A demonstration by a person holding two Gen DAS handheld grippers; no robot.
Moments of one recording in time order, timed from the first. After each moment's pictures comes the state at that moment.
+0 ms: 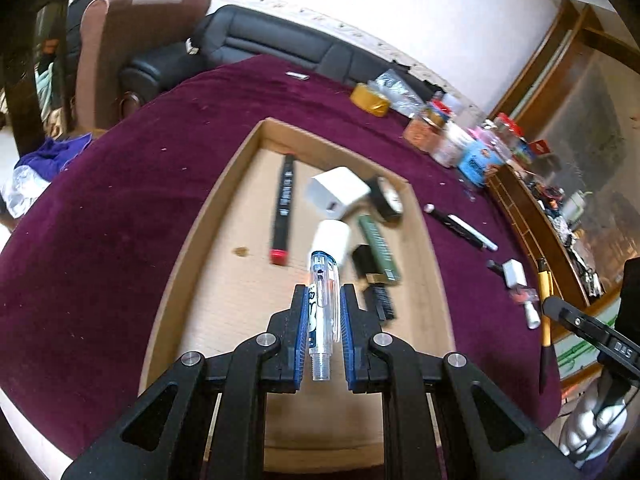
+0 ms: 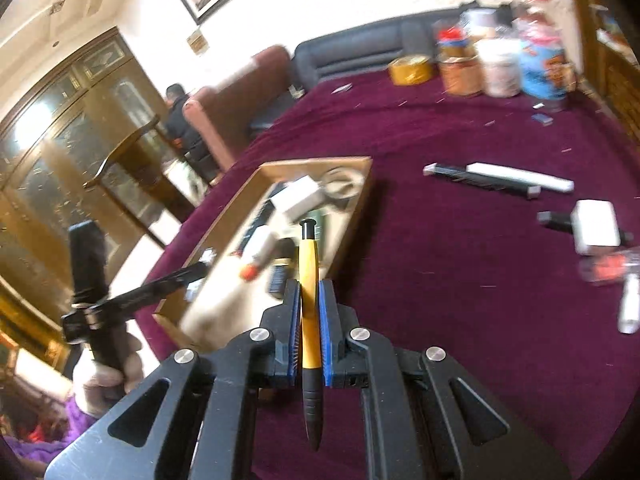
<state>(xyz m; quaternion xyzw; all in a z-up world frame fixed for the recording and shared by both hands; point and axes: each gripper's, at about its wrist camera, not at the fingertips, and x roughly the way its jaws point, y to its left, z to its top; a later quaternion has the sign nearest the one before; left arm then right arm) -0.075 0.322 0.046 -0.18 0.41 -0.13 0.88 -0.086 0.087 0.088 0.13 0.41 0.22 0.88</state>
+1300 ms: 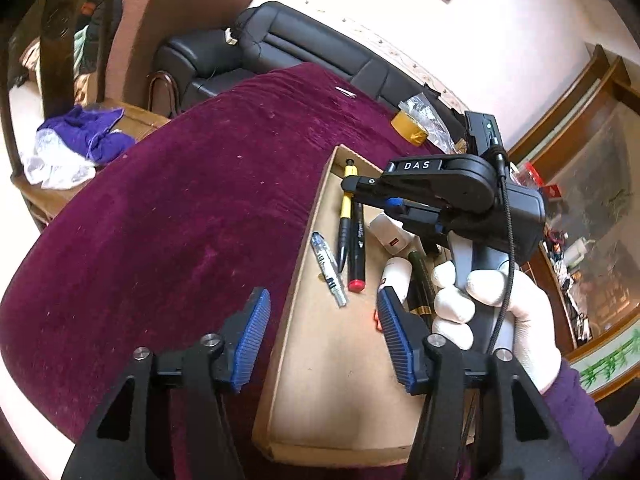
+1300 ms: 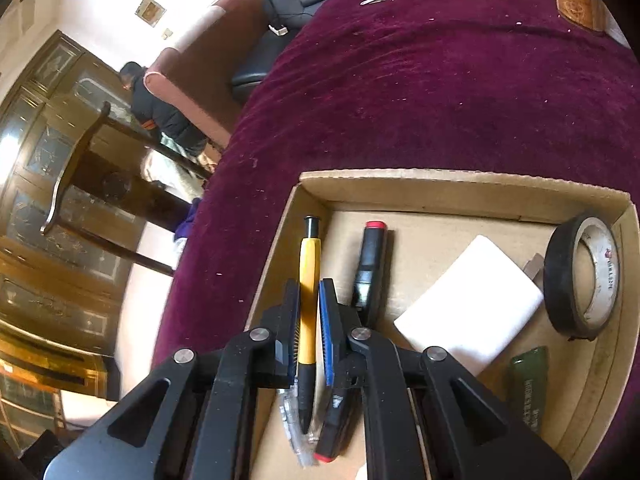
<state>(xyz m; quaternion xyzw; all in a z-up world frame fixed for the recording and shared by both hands) -0.083 0.406 0.043 -0.26 0.41 -0.10 0.87 0.118 0.256 0.010 0.18 0.53 0.19 0.81</state>
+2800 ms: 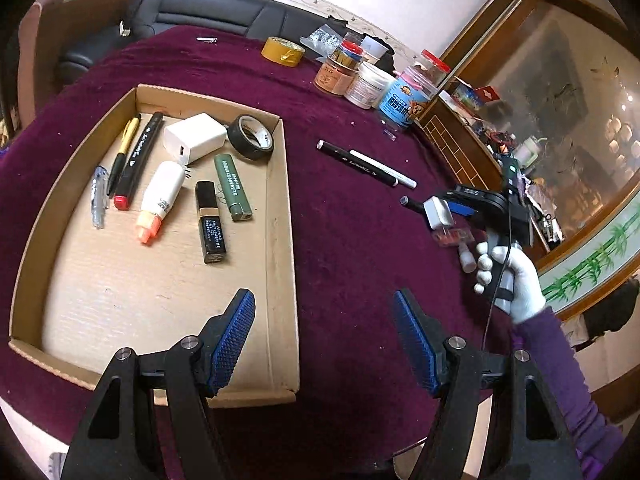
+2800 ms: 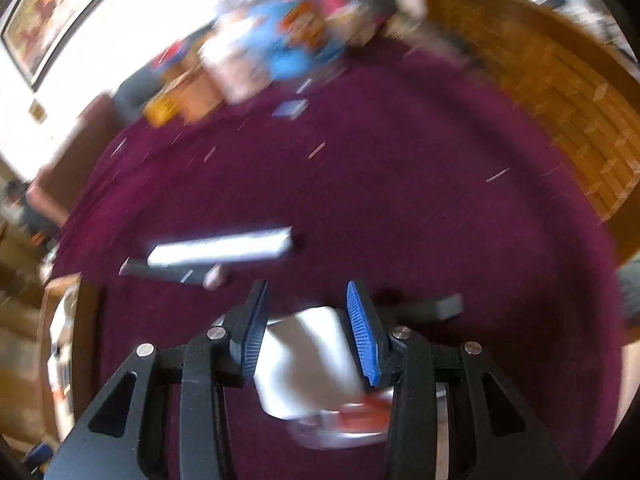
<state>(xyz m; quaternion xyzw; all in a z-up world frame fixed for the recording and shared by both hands) -0.120 0.218 0.081 -0.15 0.45 -0.23 0.85 0.033 -0.141 0.028 0.20 0.46 -0.04 0.86</state>
